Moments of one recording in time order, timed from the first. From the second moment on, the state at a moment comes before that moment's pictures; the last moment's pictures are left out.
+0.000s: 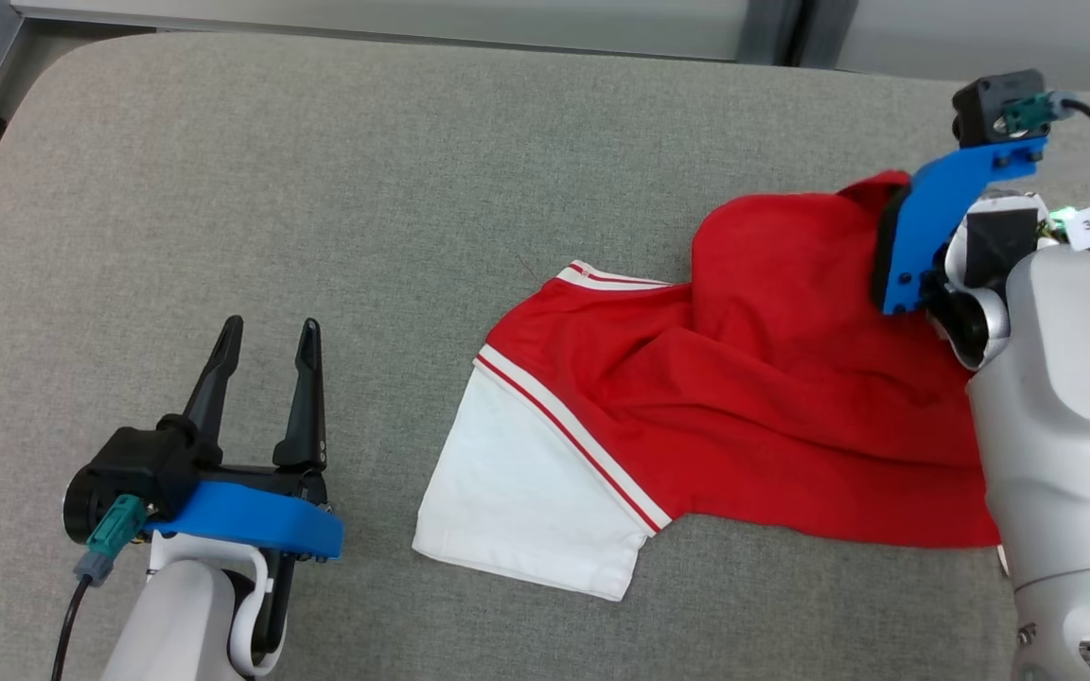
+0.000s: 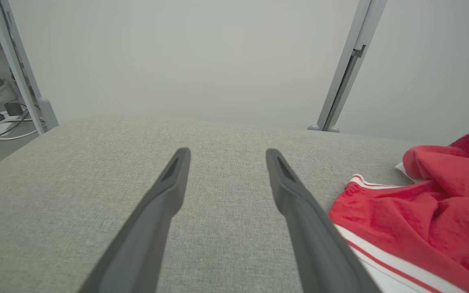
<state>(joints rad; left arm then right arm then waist) -0.27 0.16 -0.16 0.31 -0.33 -0.12 -0.26 -0.89 -0.10 -0.09 0.76 -0.05 0.13 0.45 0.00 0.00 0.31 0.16</state>
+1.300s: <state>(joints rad) -0.19 0.16 -0.11 0.33 -0.32 -0.13 -0.26 -0.52 -0.07 -0.35 0.53 0.01 0.13 0.06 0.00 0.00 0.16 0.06</state>
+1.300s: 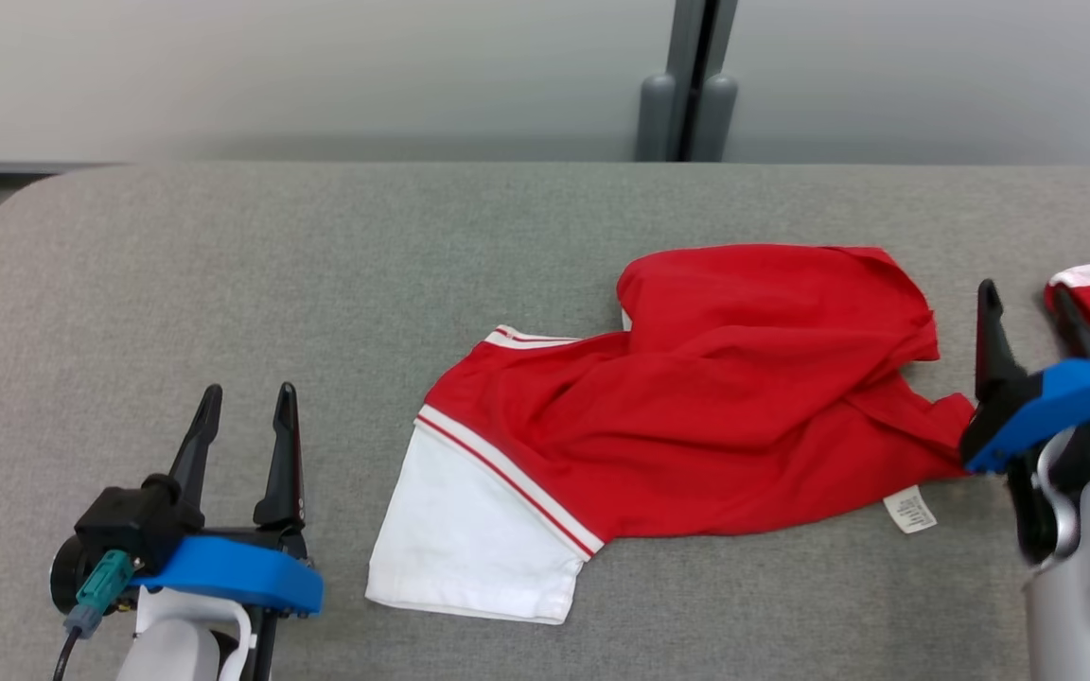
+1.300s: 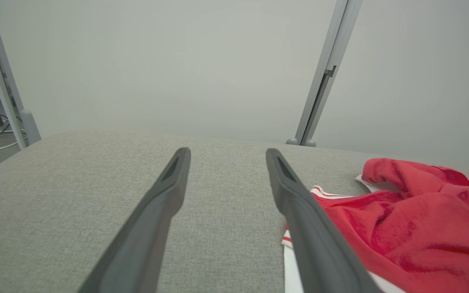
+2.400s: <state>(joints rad) -0.53 0.25 -0.40 0.64 -0.35 -0.13 0.09 -0.15 -0.05 -0.03 0.14 0.22 0.13 0.01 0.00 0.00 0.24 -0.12</state>
